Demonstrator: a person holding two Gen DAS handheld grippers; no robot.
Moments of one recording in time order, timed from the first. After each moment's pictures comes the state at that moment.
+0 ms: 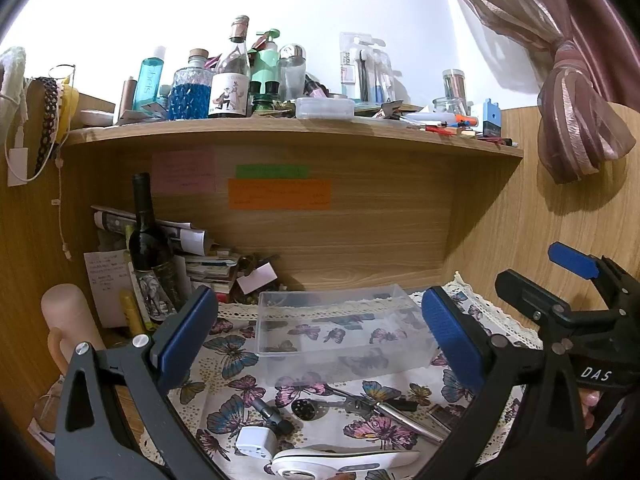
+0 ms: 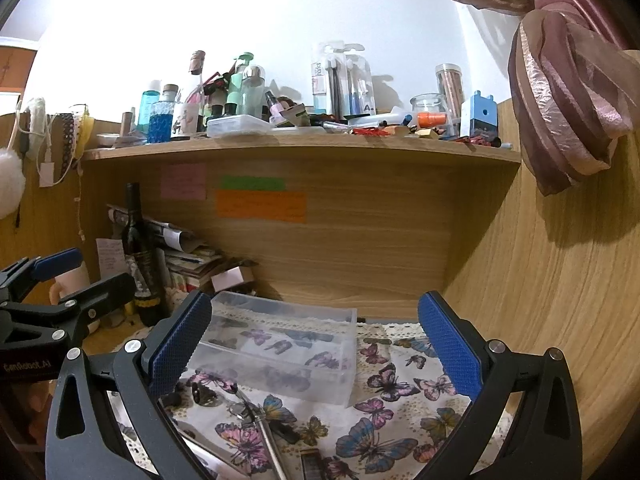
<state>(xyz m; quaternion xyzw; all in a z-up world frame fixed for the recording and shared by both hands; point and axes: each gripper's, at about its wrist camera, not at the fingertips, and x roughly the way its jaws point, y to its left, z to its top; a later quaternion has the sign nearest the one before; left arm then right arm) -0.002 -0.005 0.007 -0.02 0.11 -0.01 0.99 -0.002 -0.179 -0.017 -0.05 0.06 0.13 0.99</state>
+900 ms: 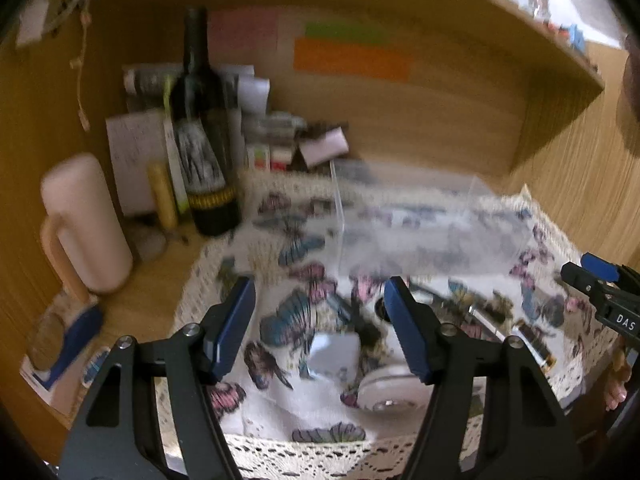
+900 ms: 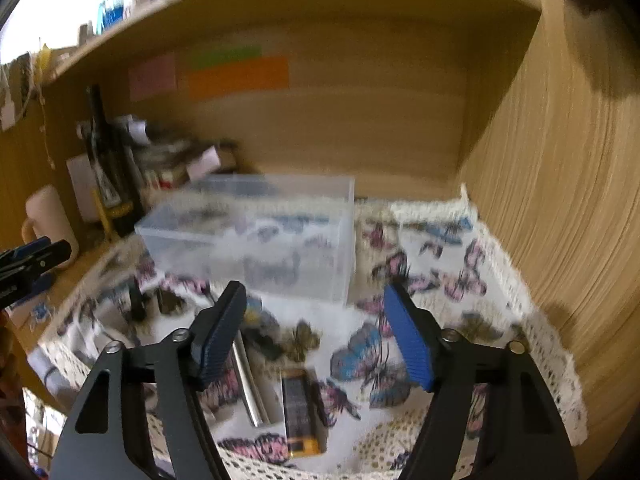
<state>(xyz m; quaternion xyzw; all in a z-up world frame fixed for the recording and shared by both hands) 0.036 0.068 -0.095 -0.06 0.30 0.05 0.95 0.059 -0.197 -0.101 -0.04 0.27 0.13 0.95</state>
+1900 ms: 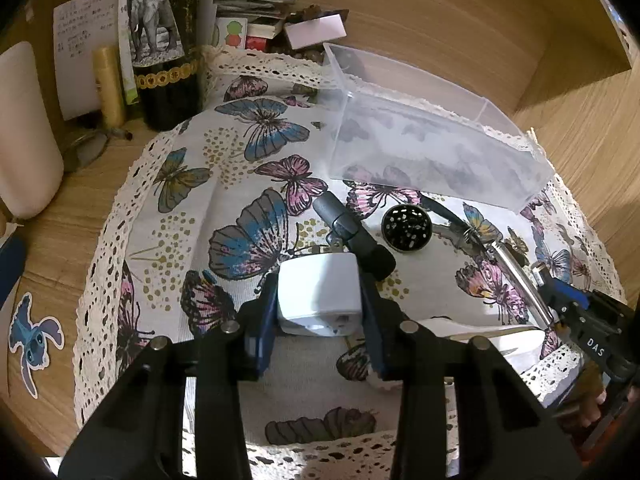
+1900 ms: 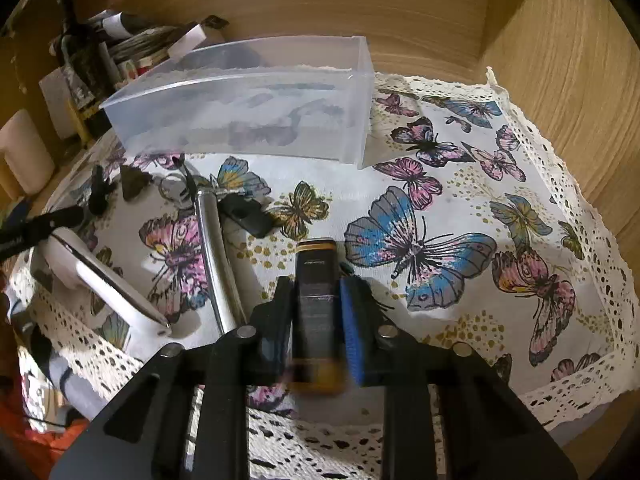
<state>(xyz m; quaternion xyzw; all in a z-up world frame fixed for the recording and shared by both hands) 0.071 0.075 -0.168 -0.11 0.42 -0.01 0.90 0.074 -0.188 -0.170 -0.05 0.41 0.12 0.90</state>
